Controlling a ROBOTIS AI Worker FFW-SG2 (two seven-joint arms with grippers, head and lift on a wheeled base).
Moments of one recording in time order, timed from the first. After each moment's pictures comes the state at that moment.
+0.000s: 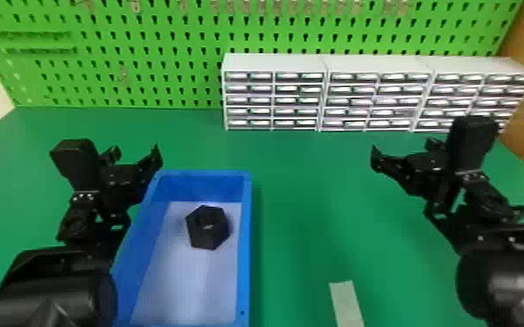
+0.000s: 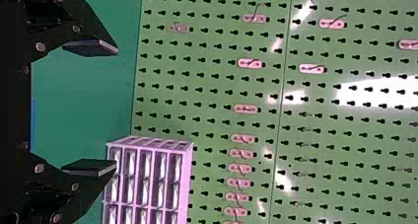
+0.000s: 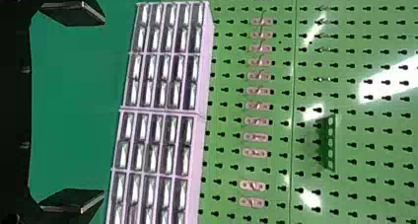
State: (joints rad) left arm -0.05 0.00 0.12 -1.70 0.08 0.16 -0.13; right arm -0.10 -0.08 -0.08 -1.80 -0.02 0.38 0.22
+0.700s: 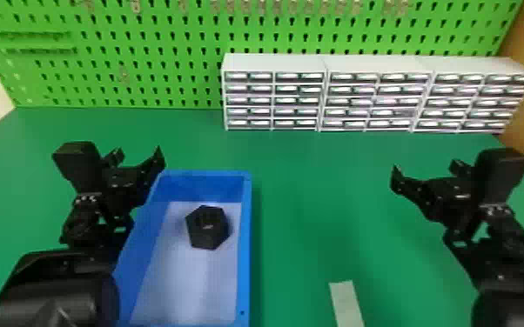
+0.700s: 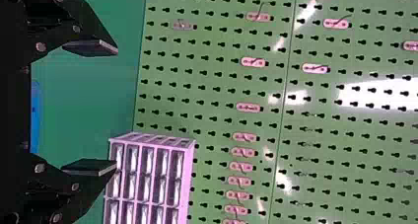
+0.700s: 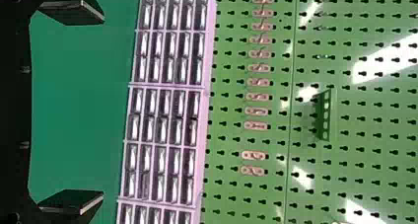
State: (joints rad) left arm -0.04 0.00 0.11 -1.70 0.10 0.15 -0.12; right arm 0.02 -0.05 -0.16 -1.84 0.01 0.26 0.22
